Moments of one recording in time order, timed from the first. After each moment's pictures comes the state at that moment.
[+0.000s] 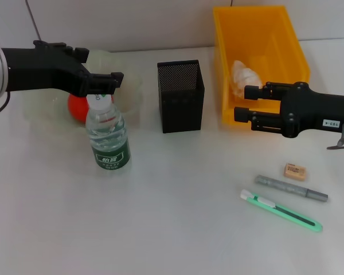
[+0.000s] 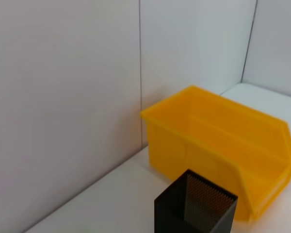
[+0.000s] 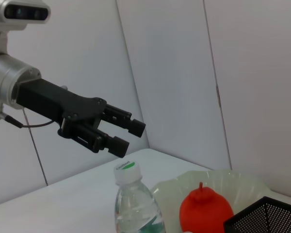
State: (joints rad) left arm -0.34 -2.07 1.37 1.75 2.25 1.27 -2.45; right arm 0.40 2.08 -0.79 -0.88 -1.77 -1.57 1.48
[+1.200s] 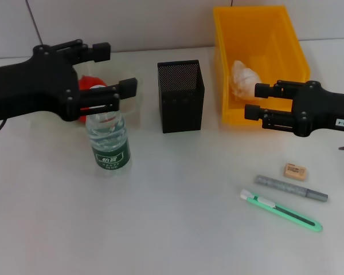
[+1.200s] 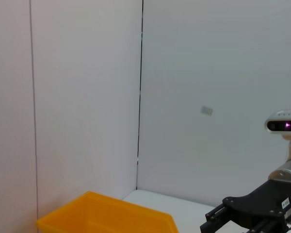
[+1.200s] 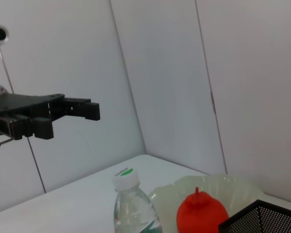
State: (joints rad) left arm -0.23 -2.07 1.20 1.48 1.59 1.42 -1.81; right arm 0.37 2.07 -0.76 -0.92 -1.77 -1.61 1.51
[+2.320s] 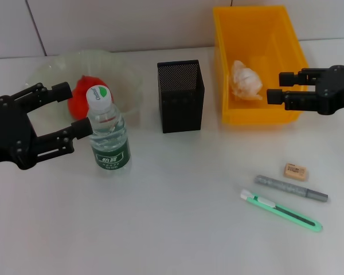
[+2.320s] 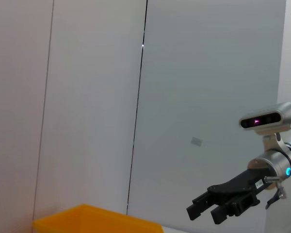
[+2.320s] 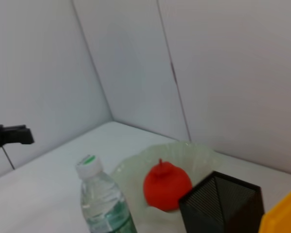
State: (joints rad) left arm -0.27 -2.06 0.93 0.95 1.49 1.71 -1.38; right arm 0.36 2.06 -0.76 -1.22 -1.91 -1.63 1.87
